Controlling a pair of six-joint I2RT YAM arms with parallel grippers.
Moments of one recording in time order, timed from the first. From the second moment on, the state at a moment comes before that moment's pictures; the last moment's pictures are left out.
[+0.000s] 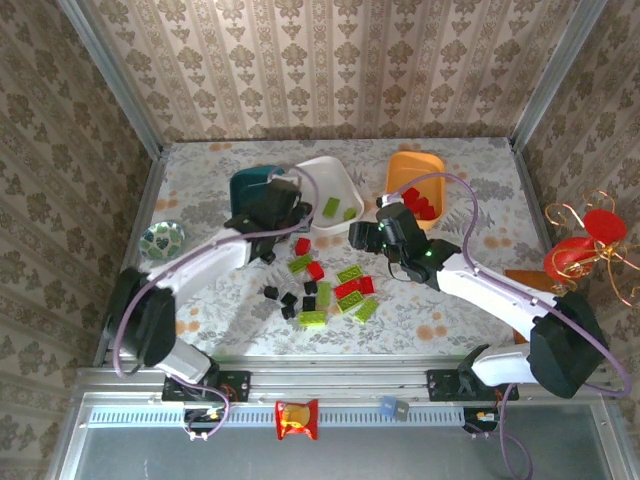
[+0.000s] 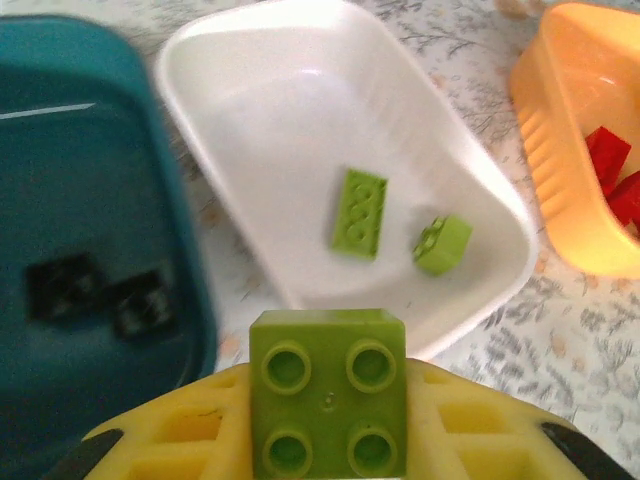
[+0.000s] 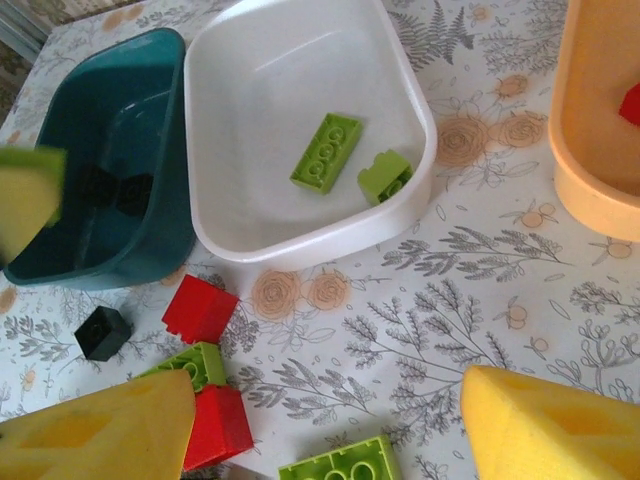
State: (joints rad) left arm -0.66 1.56 1.12 -0.23 -0.15 -0.42; right arm 0.63 1.31 0.87 -0.20 0.19 0.58
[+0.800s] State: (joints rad) left arm -0.60 1.96 1.55 -0.34 -0.02 -0.40; right arm 0.65 1.25 0.75 -0.26 0.15 0.63
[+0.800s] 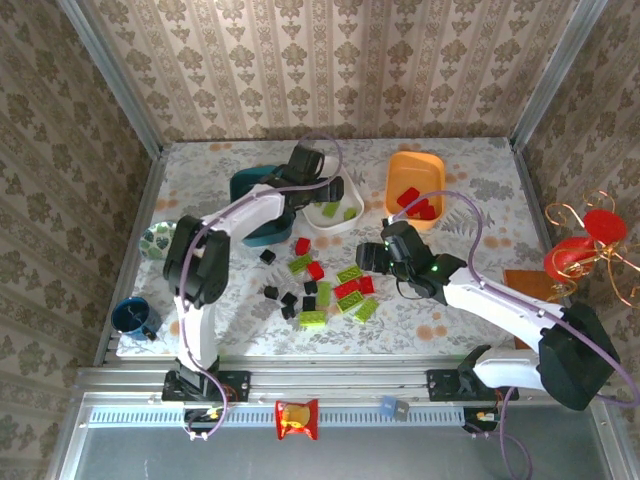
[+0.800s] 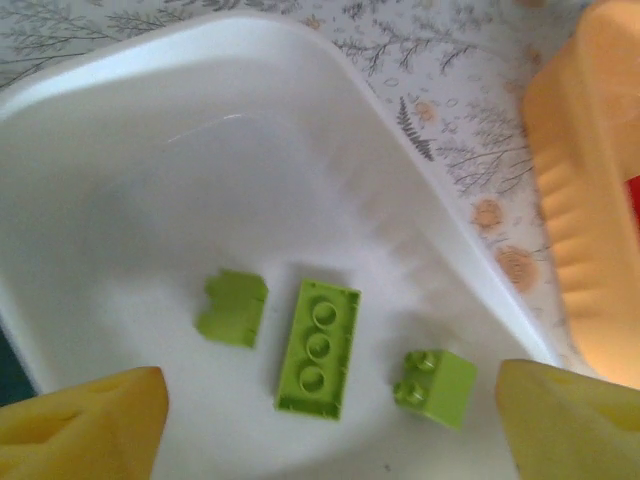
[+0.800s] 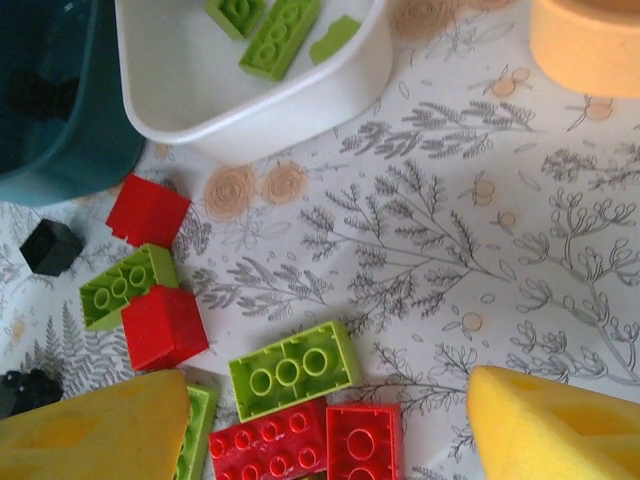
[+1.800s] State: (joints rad) left arm -0.71 0.73 0.57 -0.34 -0.34 -0.49; right arm 0.87 1.90 1.17 -0.25 0.08 0.49
